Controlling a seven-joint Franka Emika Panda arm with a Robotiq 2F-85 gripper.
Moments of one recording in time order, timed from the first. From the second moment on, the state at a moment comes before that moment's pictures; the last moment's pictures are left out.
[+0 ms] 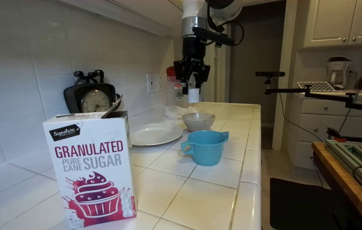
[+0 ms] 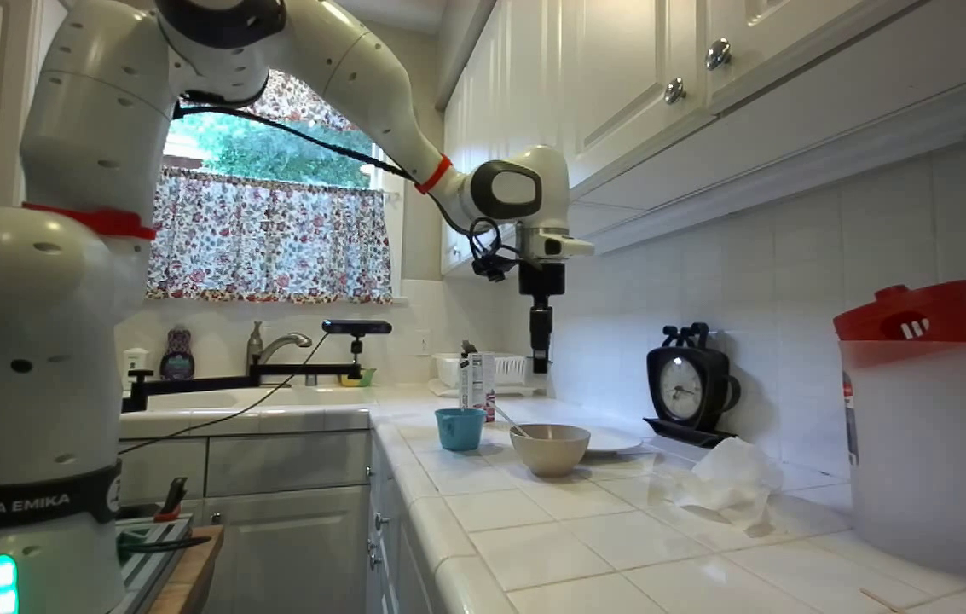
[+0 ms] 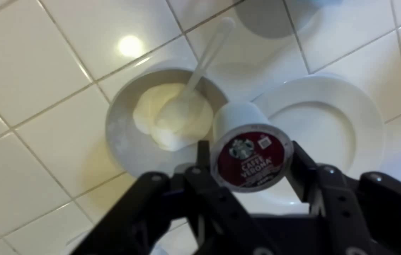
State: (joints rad) arm 0.07 0.11 -0.01 -2.01 0.08 2.20 0.55
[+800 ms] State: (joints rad) arm 0.19 0.06 0.11 -2.19 -0.11 2.41 0.62
